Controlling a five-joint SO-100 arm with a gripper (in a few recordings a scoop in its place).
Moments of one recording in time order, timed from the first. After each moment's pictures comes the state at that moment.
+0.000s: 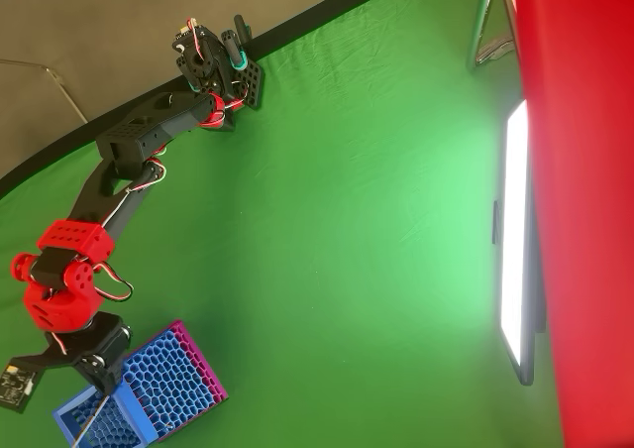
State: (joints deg) arm 28.4 57.0 12.6 79.1 -77.6
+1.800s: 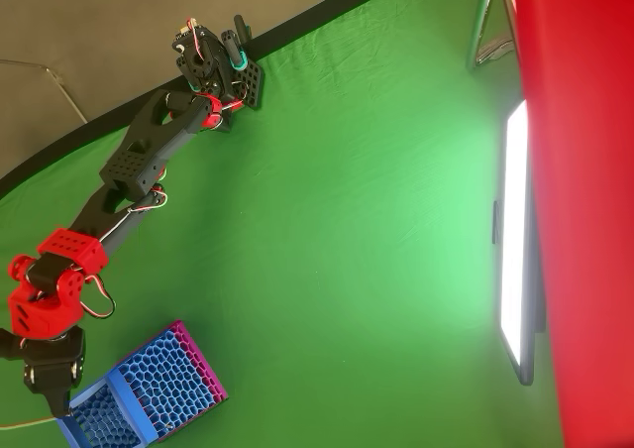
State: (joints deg) arm 35.6 35.3 -13.0 65.3 -39.8
